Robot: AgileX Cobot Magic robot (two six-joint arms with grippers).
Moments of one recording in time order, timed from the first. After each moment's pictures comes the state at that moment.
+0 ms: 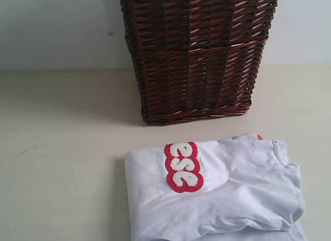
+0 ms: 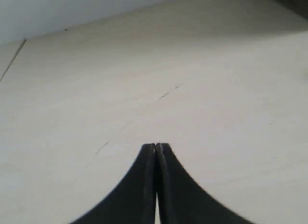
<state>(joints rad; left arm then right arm) 0.00 0.12 0.00 -0.01 0.36 0.24 0.17 0.01 0.00 0.28 0.25 -0.35</state>
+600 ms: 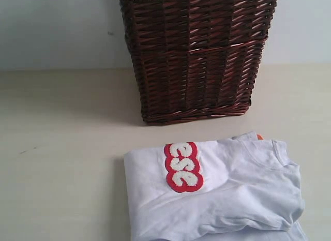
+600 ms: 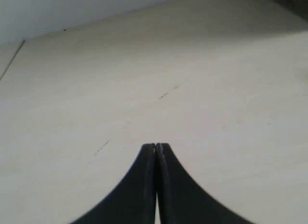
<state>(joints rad) 0.00 0.12 0.00 -0.01 0.36 0.24 -0.04 0.01 0.00 0.14 0.41 -0.35</state>
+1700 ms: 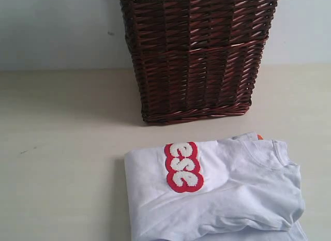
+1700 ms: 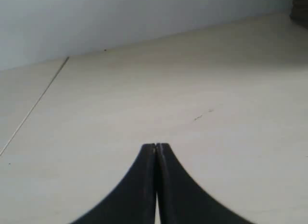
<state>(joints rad) 0.11 0.01 0.00 -0.01 0.37 0.24 -0.12 0.01 0.00 0.14 0.41 -0.35</state>
